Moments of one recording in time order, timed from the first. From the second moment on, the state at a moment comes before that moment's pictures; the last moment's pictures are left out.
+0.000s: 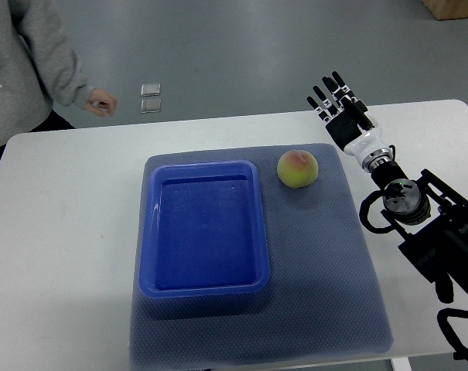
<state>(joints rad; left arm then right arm) -0.02 0.00 -0.06 -0.31 0.01 0.00 0.21 0.63 -0.07 1.09 0.69 -0.05 0.31 0.20</state>
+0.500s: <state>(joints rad) -0.02 0.00 -0.06 -0.31 0.01 0.00 0.21 0.66 -0.10 1.08 0.70 -0.08 0.32 0.20</state>
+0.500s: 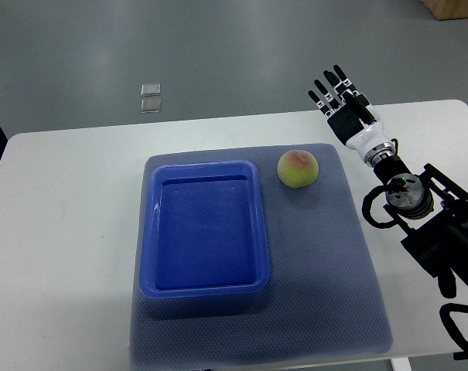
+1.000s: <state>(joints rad) -0.02 0.00 -0.06 -0.32 0.01 0.00 0.21 1.14 -0.39 0.48 0.71 -0.70 0.46 0.10</state>
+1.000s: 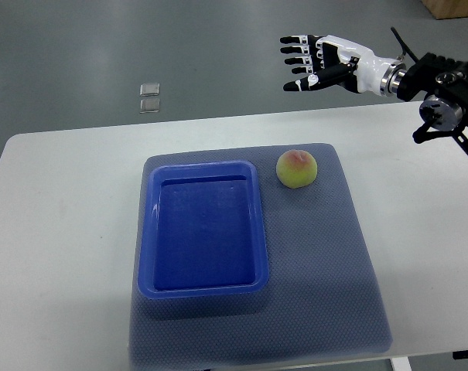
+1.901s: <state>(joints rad) -0.02 0.00 -0.06 -0.32 0.01 0.00 0.21 1.46 -0.27 -0.16 0.74 -1.00 0.58 -0.03</state>
